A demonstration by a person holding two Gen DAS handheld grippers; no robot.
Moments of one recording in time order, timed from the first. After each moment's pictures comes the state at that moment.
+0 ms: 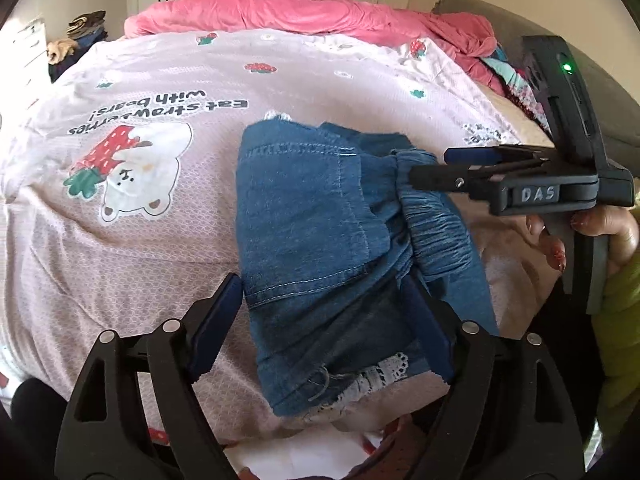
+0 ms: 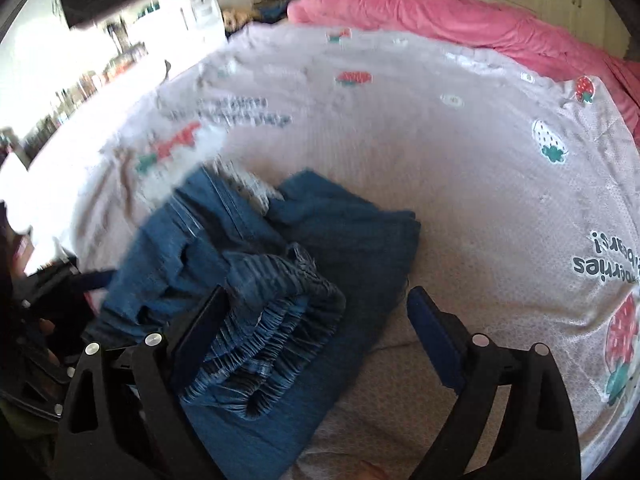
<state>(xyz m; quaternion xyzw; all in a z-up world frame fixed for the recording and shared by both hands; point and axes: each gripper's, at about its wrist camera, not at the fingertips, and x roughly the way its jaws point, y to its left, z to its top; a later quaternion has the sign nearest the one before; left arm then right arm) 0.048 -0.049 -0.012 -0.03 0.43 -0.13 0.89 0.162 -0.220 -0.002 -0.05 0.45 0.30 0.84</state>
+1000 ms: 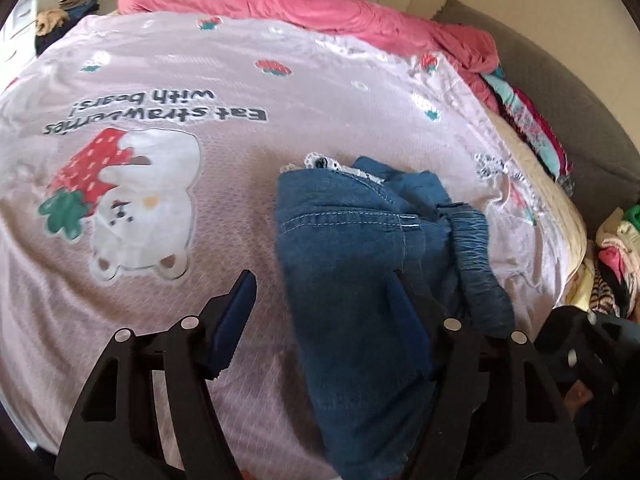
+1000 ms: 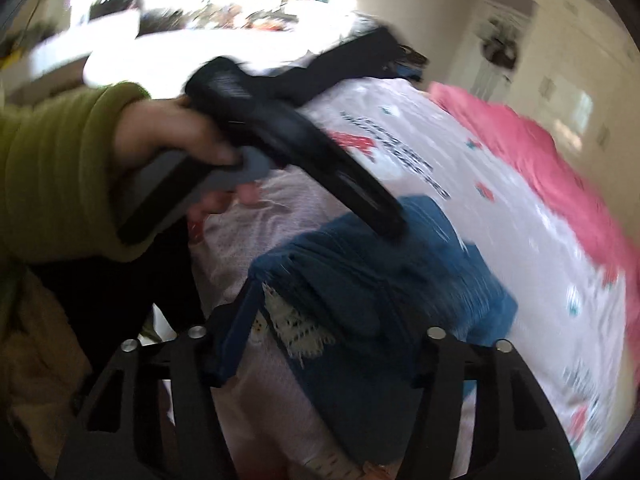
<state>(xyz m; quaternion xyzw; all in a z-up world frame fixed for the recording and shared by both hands) 0.117 -0.009 -0.017 -0.08 0.46 -0.16 0.87 -0.004 -0.119 0.012 -0.30 0.27 0.43 0.81</state>
